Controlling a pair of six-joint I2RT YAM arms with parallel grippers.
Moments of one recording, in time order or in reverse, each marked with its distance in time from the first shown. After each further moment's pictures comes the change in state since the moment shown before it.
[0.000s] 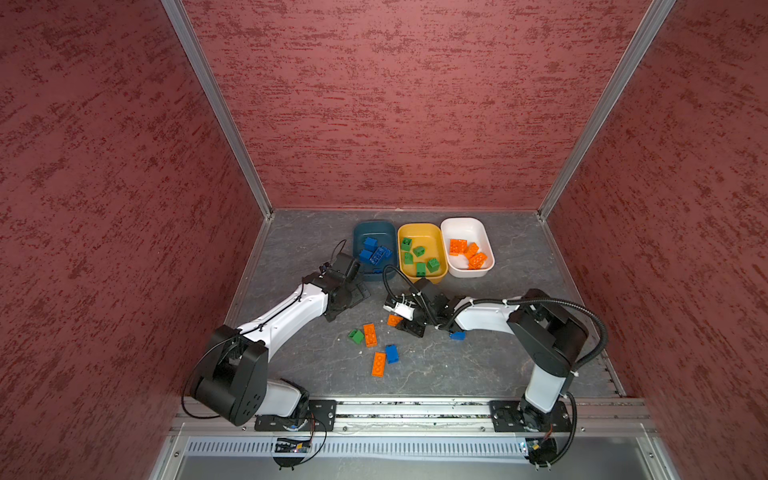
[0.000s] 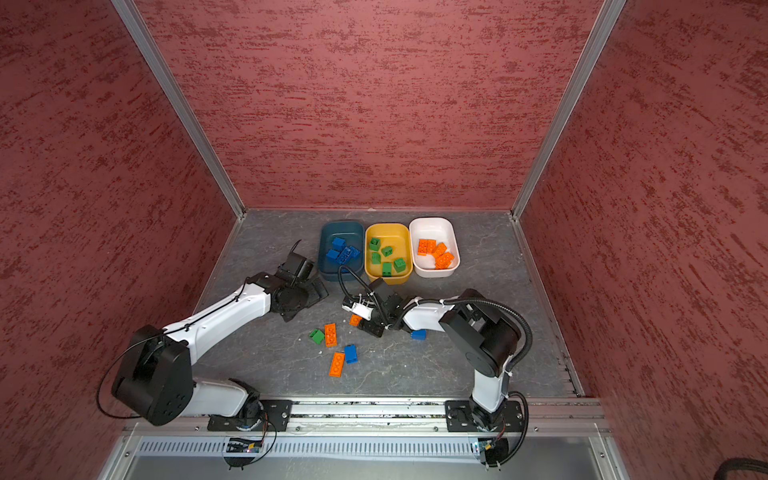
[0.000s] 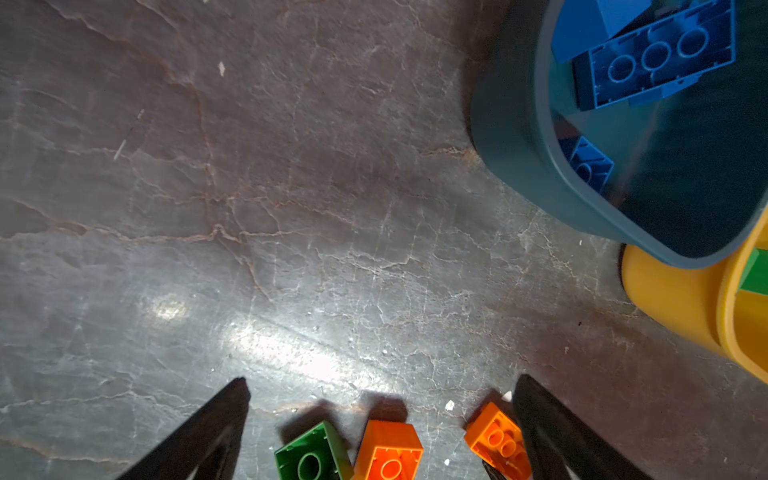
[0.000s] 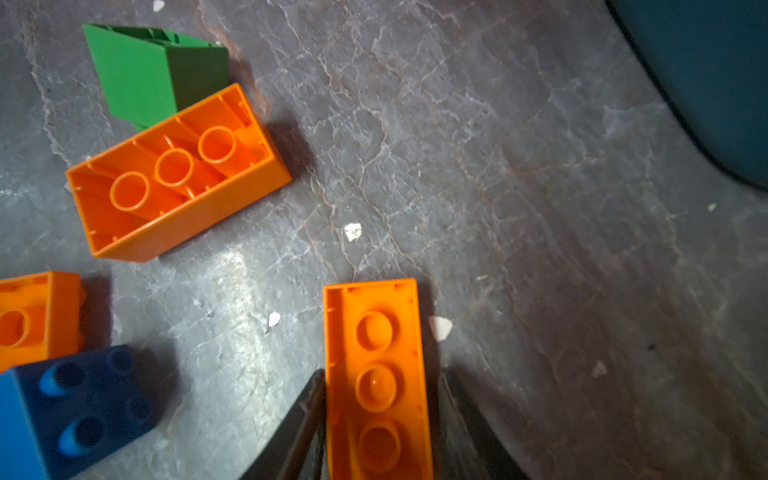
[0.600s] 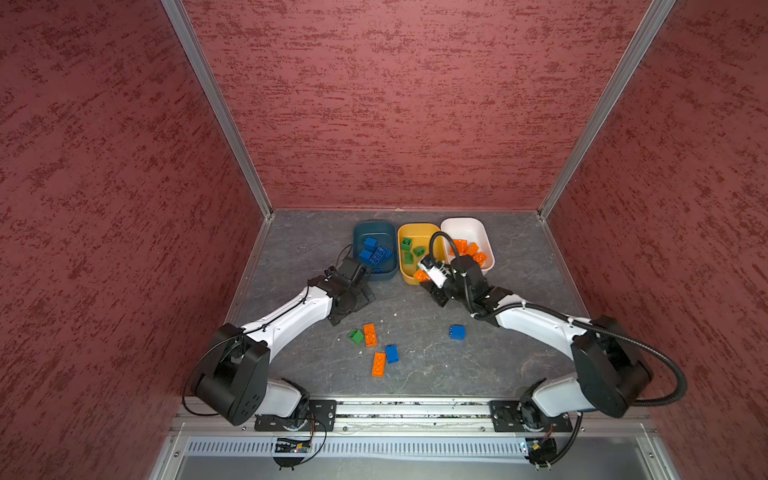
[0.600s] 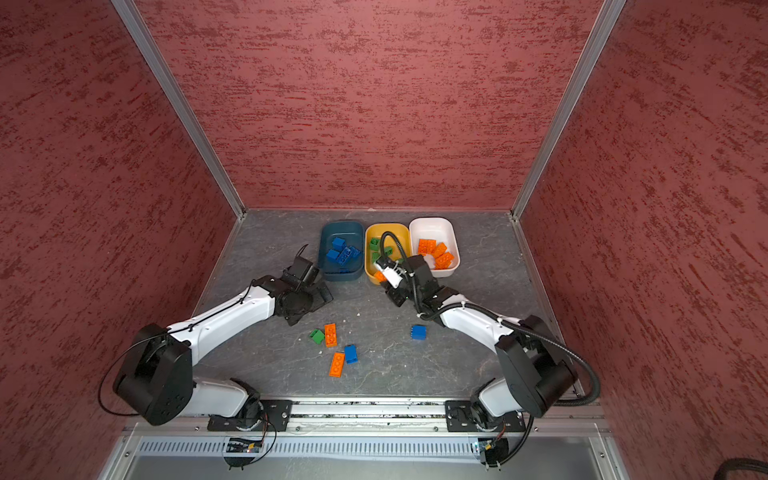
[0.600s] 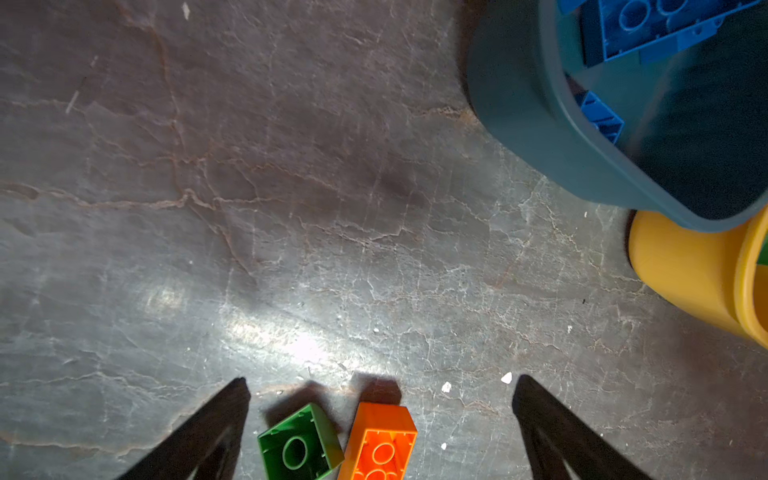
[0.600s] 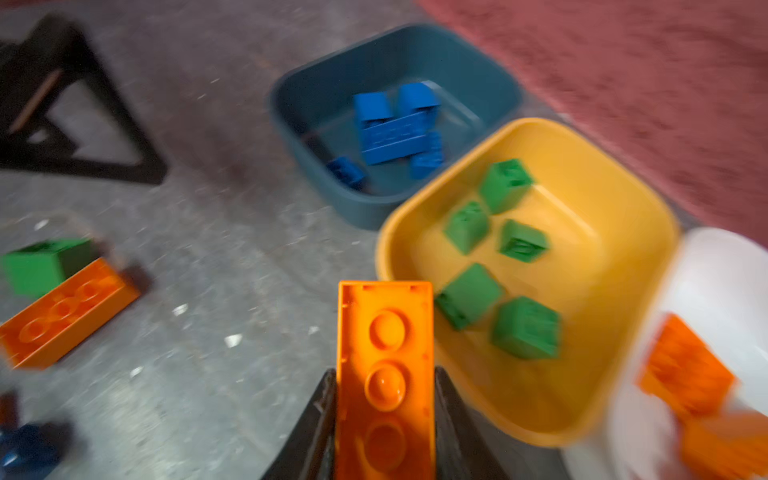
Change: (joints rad) left arm -0.056 0.012 -0.018 0.001 -0.006 -0.047; right arm -0.275 -0.372 -0.102 0.105 0.121 0.136
